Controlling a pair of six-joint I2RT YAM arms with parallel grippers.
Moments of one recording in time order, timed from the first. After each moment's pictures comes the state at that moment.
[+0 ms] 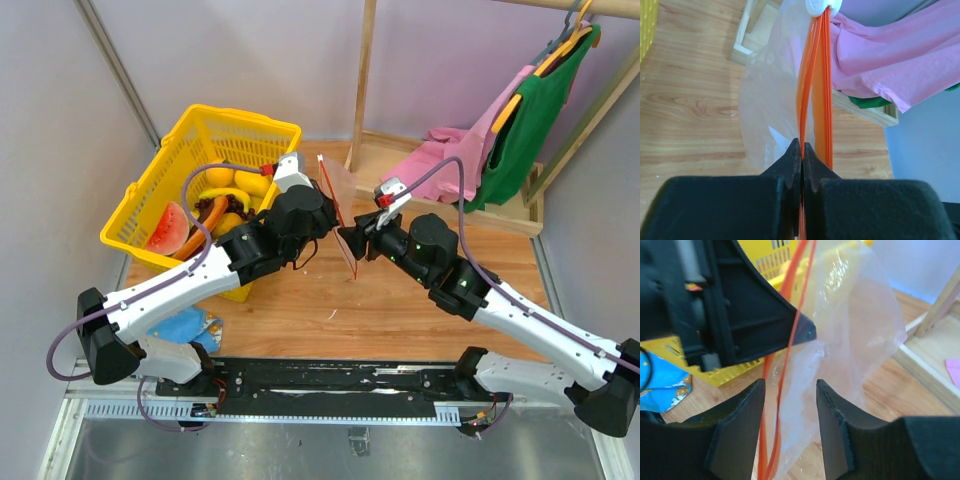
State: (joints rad) left arm -0.97 1.33 1.27 -0.28 -0.61 -0.82; right arm 0.91 0.99 0.92 -0.03 0.14 0.10
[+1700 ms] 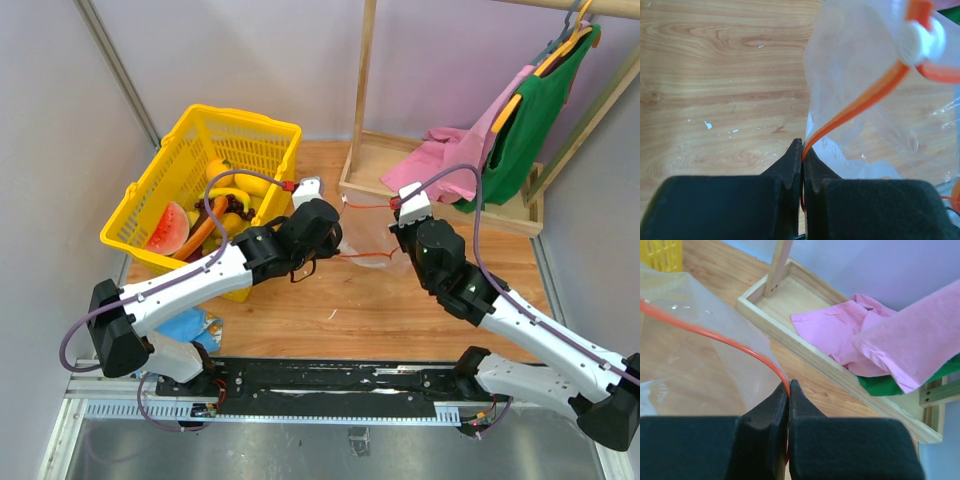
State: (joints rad) left arm -0.99 1.39 1.26 -0.53 -0.47 -0.84; right arm 0.83 0.92 0.83 -0.10 0.66 -0.21
